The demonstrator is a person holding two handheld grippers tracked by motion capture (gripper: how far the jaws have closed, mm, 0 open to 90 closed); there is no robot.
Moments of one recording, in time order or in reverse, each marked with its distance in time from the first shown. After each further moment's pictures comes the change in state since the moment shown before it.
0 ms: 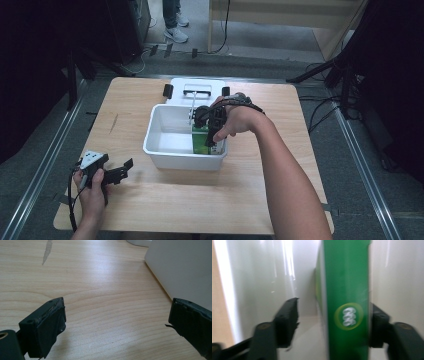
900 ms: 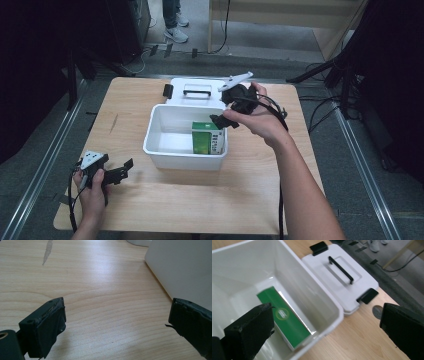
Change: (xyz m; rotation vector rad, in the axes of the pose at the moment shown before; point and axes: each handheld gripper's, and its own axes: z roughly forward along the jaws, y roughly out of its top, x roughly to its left) left arm -0.001 0.000 0.000 -0.004 0.006 0.003; right arm 0.004 -0.071 -0.060 -0.554 -0.373 0.530
